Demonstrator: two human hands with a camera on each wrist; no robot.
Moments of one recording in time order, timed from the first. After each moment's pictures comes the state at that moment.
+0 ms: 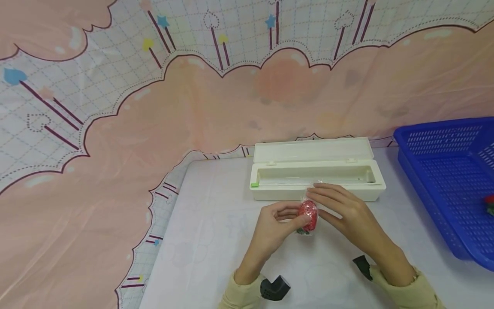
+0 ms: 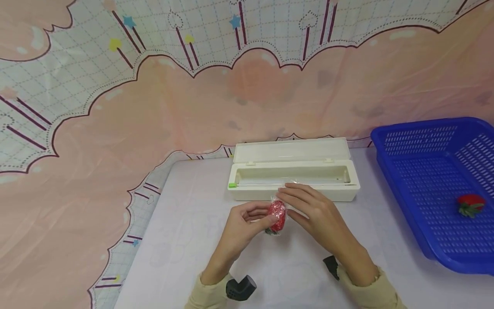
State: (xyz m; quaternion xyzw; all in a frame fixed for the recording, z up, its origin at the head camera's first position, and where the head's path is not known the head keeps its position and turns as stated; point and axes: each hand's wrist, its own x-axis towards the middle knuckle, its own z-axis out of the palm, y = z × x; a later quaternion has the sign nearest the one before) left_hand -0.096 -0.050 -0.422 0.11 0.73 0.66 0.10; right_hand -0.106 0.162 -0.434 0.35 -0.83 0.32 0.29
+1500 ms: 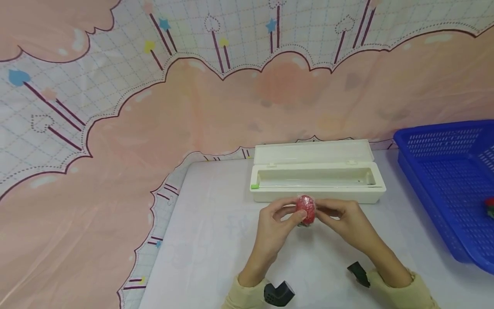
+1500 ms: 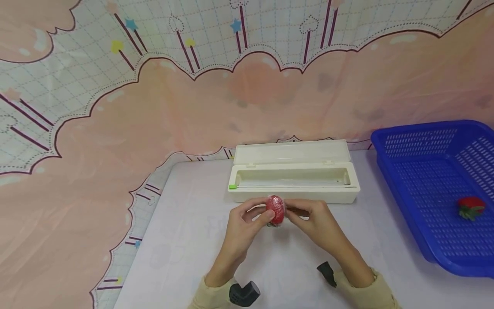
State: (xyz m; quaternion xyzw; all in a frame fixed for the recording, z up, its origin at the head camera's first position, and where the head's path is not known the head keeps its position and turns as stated) left_hand -0.095 -0.039 -0.426 0.07 0.68 0.73 0.05; right_hand -0.101 0.154 -0.435 0.23 -0.82 0.51 0.11
